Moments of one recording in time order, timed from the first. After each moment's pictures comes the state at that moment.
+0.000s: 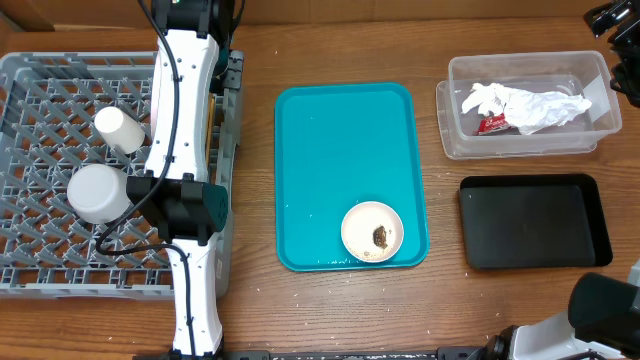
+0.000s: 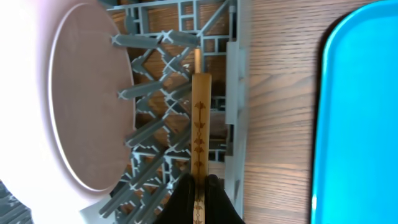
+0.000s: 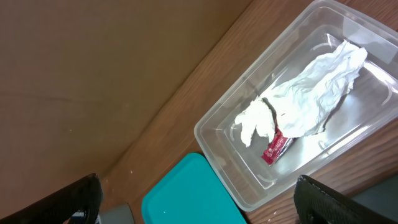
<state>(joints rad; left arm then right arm) -0.12 2.41 2.72 -1.69 -0.27 -0.04 -0.37 1.73 2.09 -1.16 -0.36 0.60</state>
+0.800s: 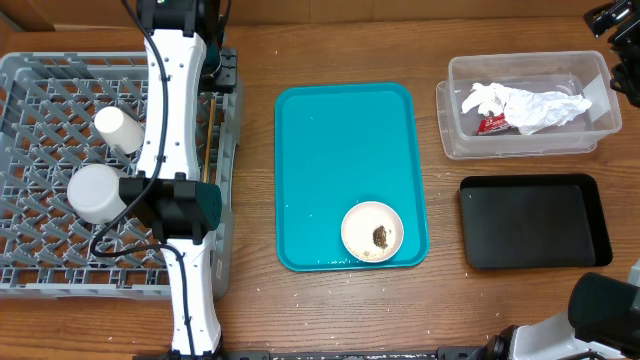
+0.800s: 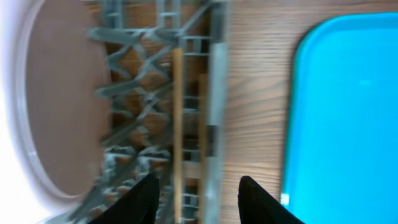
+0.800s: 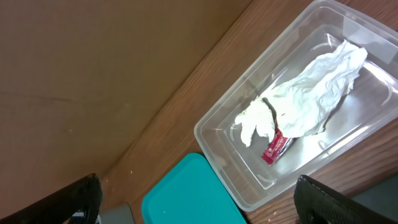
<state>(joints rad) -0.08 2.41 2.74 -1.69 -0.11 -0.08 -0.37 1.73 2.09 -1.16 -0.36 0.60</state>
